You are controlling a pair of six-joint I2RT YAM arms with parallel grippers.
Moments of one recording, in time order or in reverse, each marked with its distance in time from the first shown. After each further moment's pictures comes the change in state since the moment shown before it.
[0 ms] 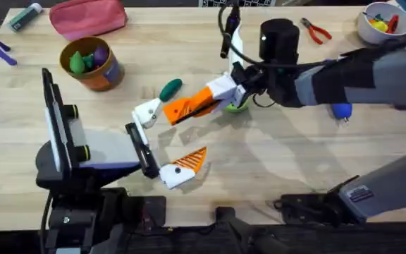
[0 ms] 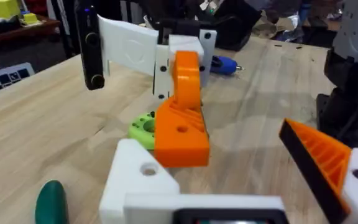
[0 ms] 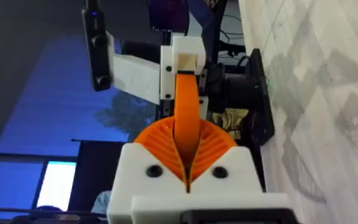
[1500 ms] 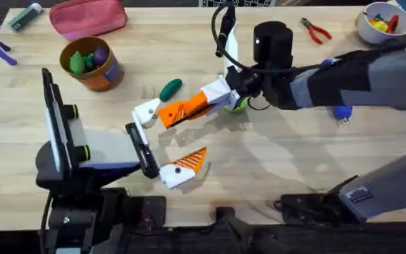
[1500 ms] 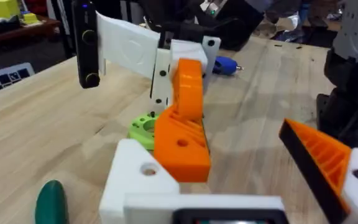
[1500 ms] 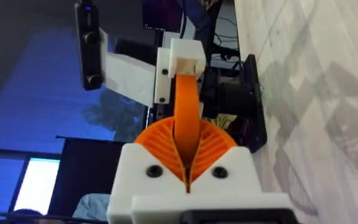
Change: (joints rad) left arm 0.000 0.000 0.000 0.000 0.000 0.000; right arm 0.041 0.002 0.001 -0.001 0.041 -0.069
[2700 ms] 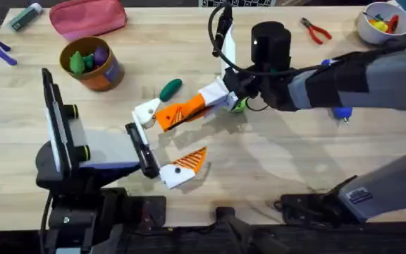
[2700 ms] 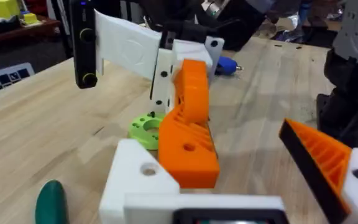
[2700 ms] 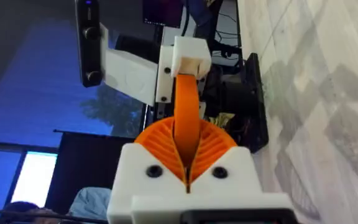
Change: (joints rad) left arm 0.000 0.000 0.000 0.000 0.000 0.000; right arm 0.021 0.000 0.000 0.029 0.000 0.006
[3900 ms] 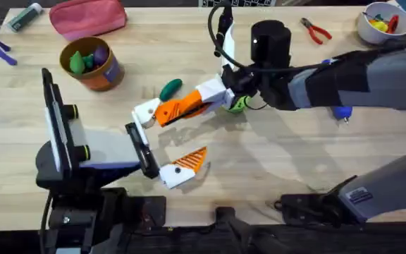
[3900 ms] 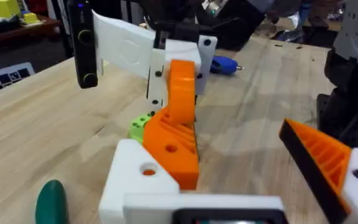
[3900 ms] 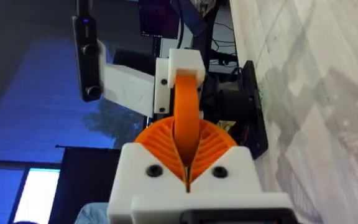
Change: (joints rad) left arm 0.000 0.000 0.000 0.000 0.000 0.000; right arm 0.000 0.000 0.009 -0.003 0.050 0.052
